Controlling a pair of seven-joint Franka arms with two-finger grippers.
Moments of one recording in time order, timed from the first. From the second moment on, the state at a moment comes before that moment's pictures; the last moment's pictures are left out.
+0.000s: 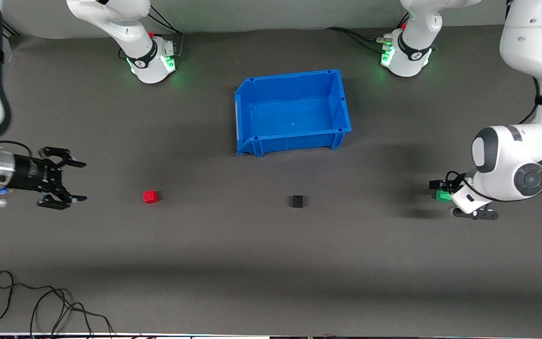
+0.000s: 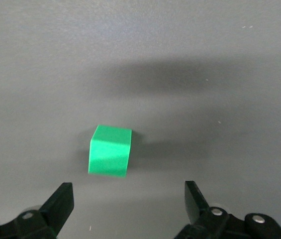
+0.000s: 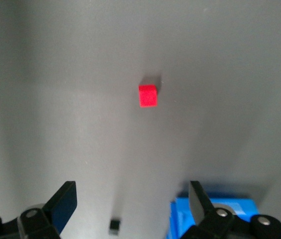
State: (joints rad) left arm 0.06 0.48 -0.01 -1.93 0.02 2.19 0.14; right arm -0.01 0.26 -0.12 -1.72 0.41 1.80 1.18
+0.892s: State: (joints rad) left arm 0.07 0.58 -0.01 -1.91 0.03 2.30 0.15; right arm 0.15 0.38 -0.12 -2.19 0.73 2.54 0.91
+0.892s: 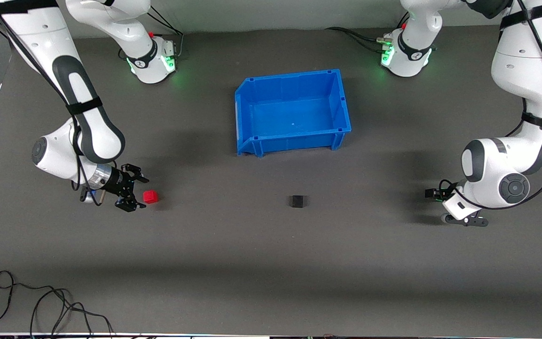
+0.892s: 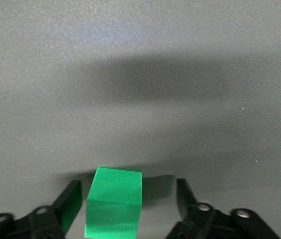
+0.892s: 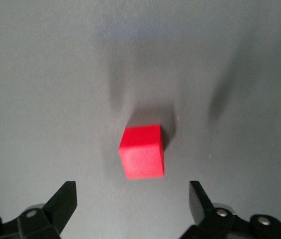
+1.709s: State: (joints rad) left arm 0.07 0.58 -0.01 -1.88 0.03 2.30 0.15; right arm 0.15 0.46 -0.12 -2.17 0.77 2.57 0.81
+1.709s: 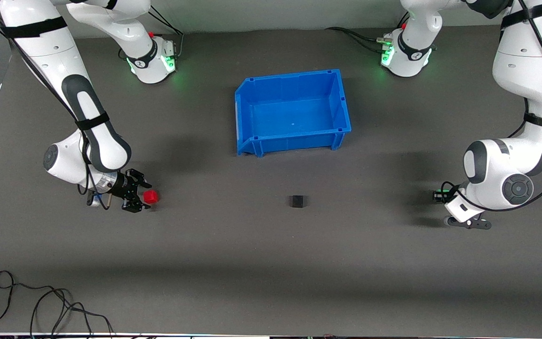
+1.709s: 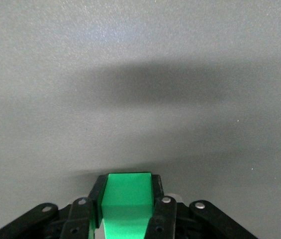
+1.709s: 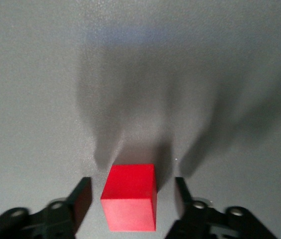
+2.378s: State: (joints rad) left arm 0.06 0.58 -0.03 -1.70 0.01 2.02 -0.27; right arm 0.15 0.45 -0.12 -2.09 0.78 2.50 0.82
